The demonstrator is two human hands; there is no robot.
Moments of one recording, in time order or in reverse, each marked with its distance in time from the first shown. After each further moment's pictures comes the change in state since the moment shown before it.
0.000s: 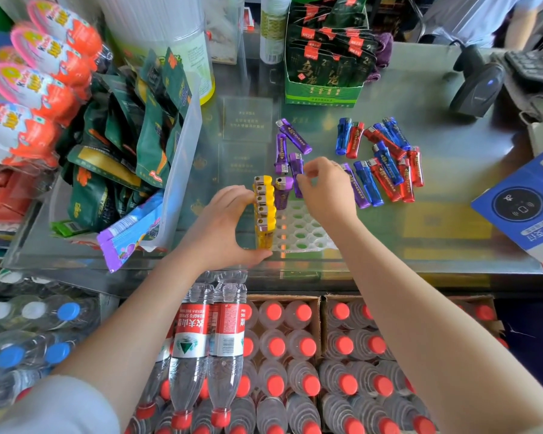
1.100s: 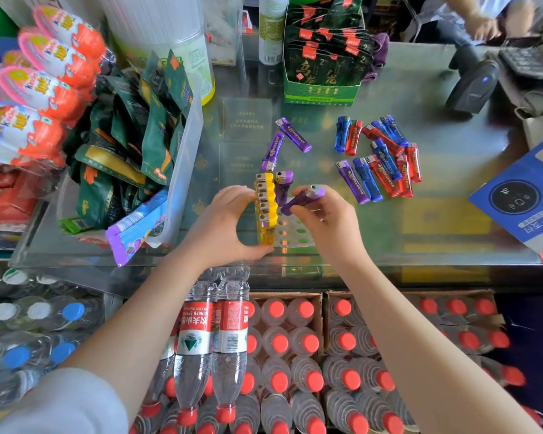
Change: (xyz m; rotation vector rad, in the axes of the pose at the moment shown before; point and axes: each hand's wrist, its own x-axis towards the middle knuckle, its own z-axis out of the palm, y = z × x) left_hand -0.003 0.002 -0.002 -0.052 0.017 0.014; right_hand -0.060 0.009 -0.004 0.408 0.006 -0.189
